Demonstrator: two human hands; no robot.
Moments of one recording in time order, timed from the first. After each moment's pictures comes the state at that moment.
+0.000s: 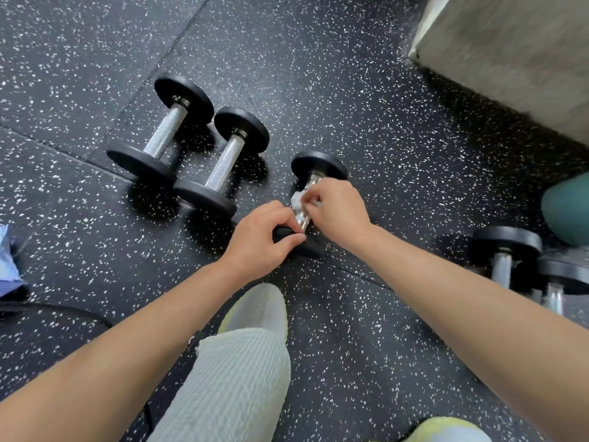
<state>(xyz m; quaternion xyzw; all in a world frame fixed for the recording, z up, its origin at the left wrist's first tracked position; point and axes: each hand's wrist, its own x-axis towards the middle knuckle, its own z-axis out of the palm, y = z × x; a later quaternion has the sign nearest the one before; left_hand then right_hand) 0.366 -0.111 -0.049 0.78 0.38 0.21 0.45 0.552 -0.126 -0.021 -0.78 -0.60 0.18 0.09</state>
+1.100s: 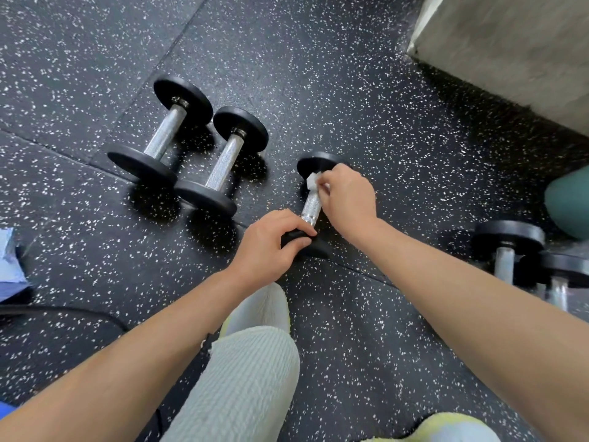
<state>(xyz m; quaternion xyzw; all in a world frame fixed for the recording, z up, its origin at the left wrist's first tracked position) 0.373 -0.127 -0.048 0.79 0.35 0.22 0.46 0.563 -0.124 -0.019 -0.80 -0.59 0.07 0.06</state>
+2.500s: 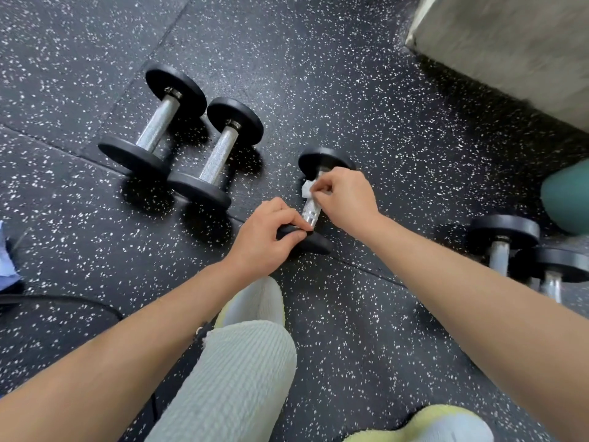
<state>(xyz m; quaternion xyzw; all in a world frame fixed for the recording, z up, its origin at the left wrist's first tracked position) 0.376 -0.127 -0.053 0.77 0.37 0.20 0.48 0.574 -0.133 -0.018 -0.80 -0.55 0.19 0.11</state>
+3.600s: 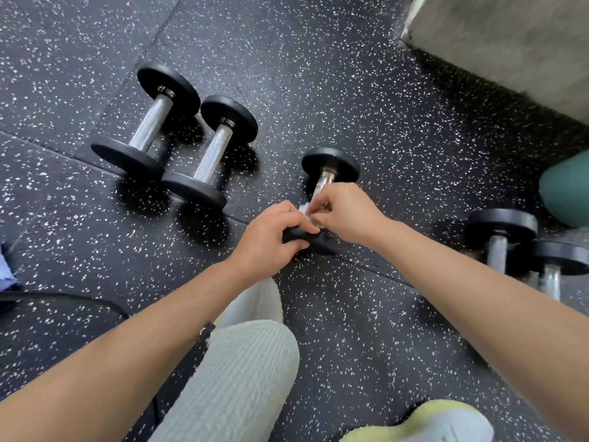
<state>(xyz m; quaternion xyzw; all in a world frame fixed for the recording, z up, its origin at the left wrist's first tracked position) 0.387 -0.133 -0.053 0.76 0.34 0.19 0.51 0.584 -0.156 -0.015 -0.74 -0.59 0.31 0.05</state>
